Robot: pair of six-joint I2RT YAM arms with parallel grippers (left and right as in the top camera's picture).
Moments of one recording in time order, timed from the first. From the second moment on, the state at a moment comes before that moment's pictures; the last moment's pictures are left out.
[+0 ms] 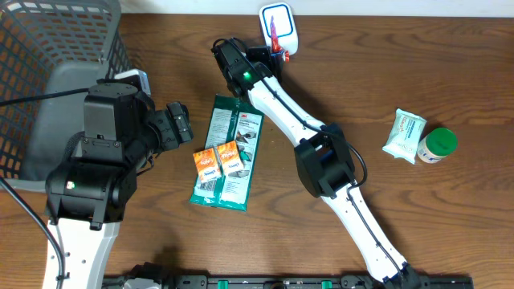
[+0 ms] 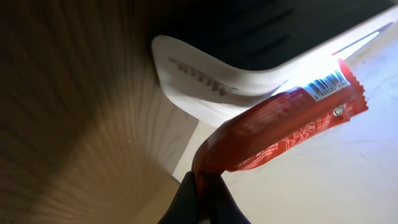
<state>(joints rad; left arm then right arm) -0.15 1.09 1.29 -0.96 0.01 -0.41 0.62 2.78 2.51 -0.70 1.05 -1.22</state>
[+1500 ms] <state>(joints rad) -0.15 1.09 1.29 -0.96 0.01 -0.41 0.63 2.78 2.51 -0.73 1.10 -1.30</state>
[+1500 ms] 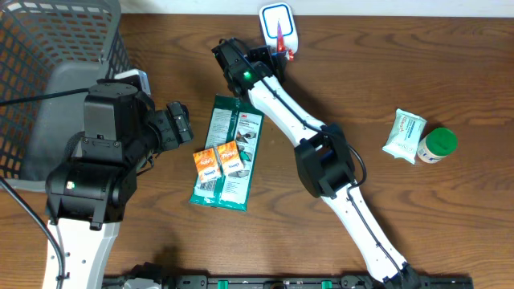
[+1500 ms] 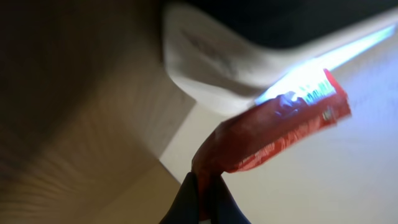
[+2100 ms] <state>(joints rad) -0.15 1.09 1.29 -0.96 0.01 -0.41 0.62 2.78 2.50 -0.78 1.00 -1.20</state>
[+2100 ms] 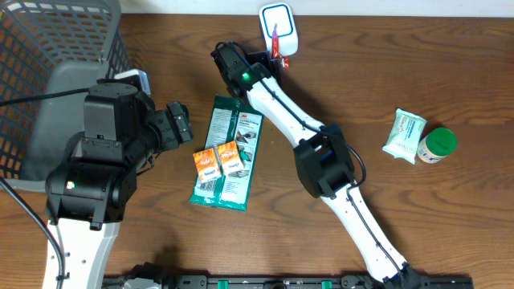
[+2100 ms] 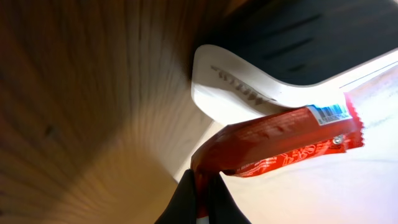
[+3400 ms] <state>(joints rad) -0.15 1.09 1.29 -0.96 0.01 -0.41 -0.19 2.14 1.95 -1.50 -0.10 -0.05</state>
